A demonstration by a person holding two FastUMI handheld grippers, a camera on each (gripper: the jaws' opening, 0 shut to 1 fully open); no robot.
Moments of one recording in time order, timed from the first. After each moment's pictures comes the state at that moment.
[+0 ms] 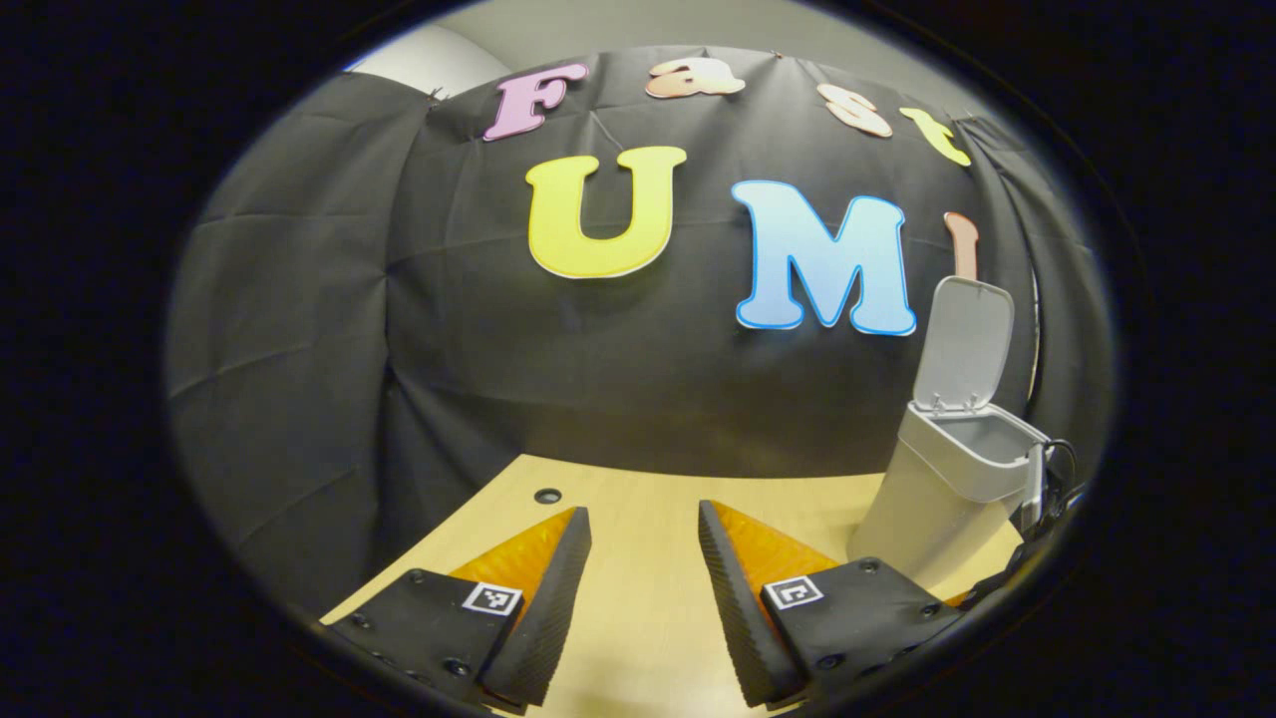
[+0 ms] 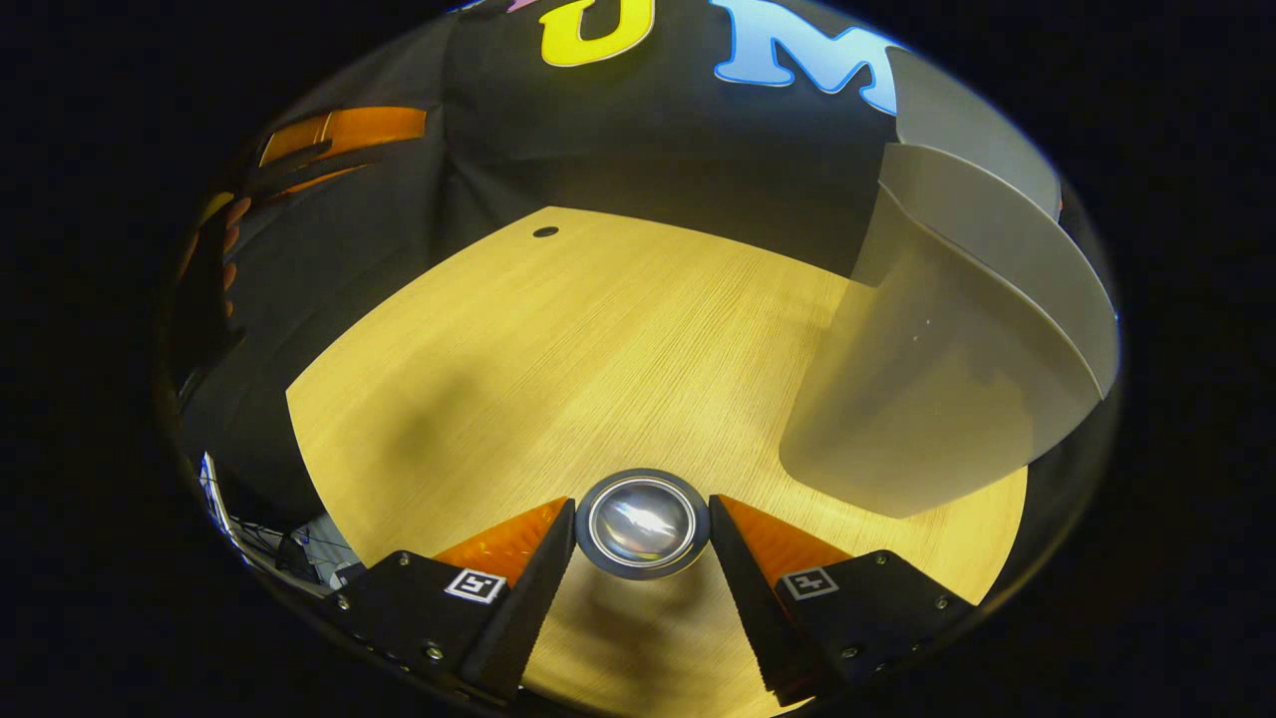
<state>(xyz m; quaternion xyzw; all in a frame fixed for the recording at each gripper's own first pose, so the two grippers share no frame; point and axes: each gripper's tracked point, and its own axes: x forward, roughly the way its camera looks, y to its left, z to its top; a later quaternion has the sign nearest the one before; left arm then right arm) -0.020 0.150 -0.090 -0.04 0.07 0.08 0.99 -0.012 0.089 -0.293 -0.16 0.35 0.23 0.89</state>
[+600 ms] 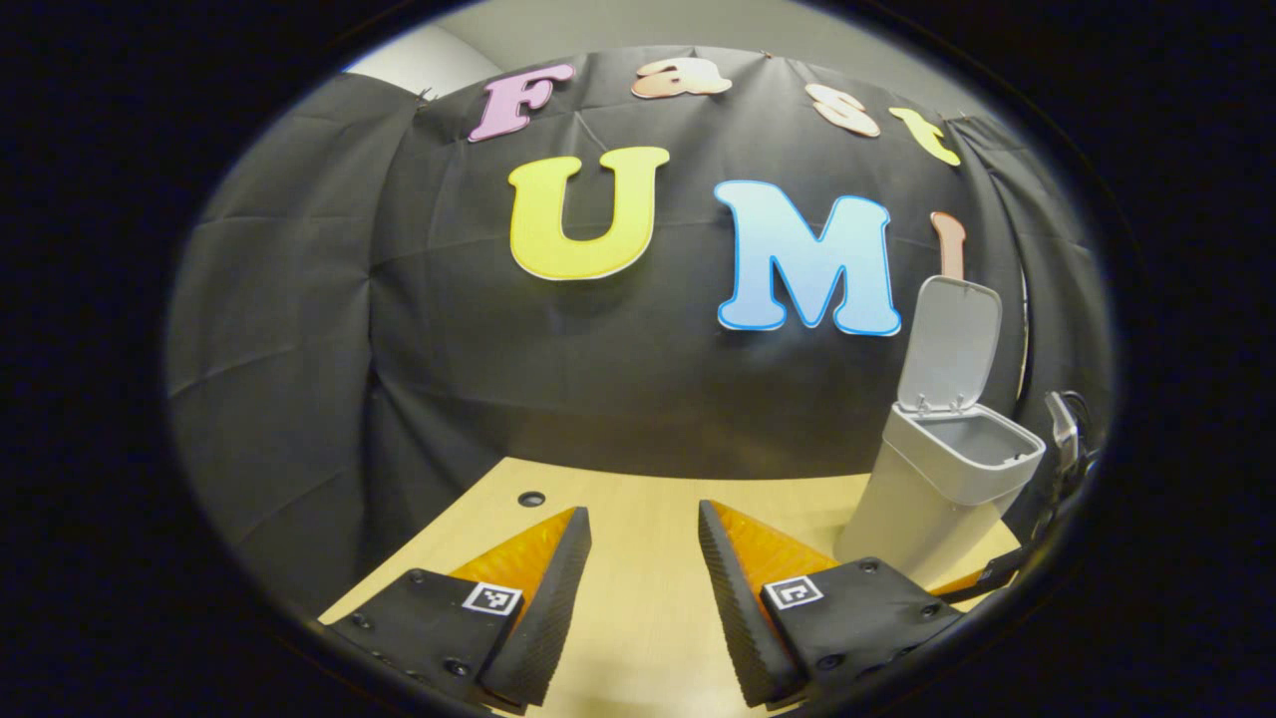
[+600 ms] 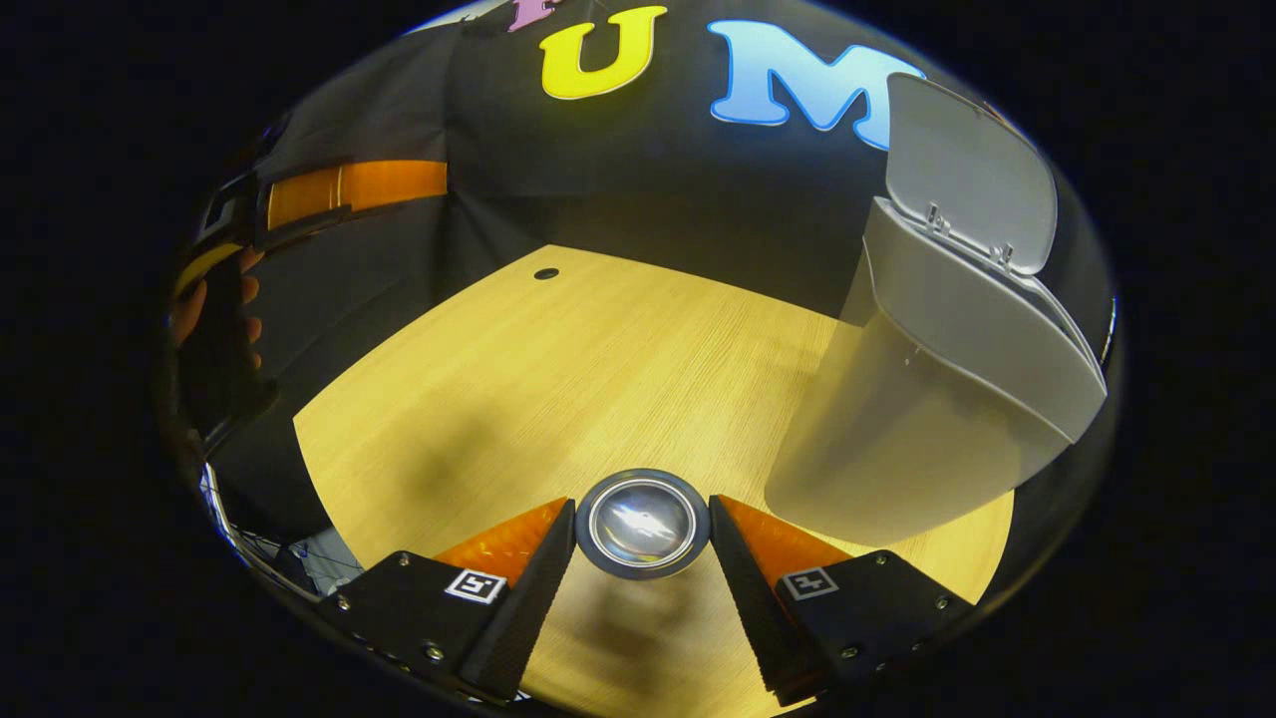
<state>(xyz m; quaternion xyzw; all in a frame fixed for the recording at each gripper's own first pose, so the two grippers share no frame) -0.014 0.134 -0.086 -0.03 0.06 0.07 1.00 0.000 0.099 -0.249 -0.15 0.30 0.23 0.91</state>
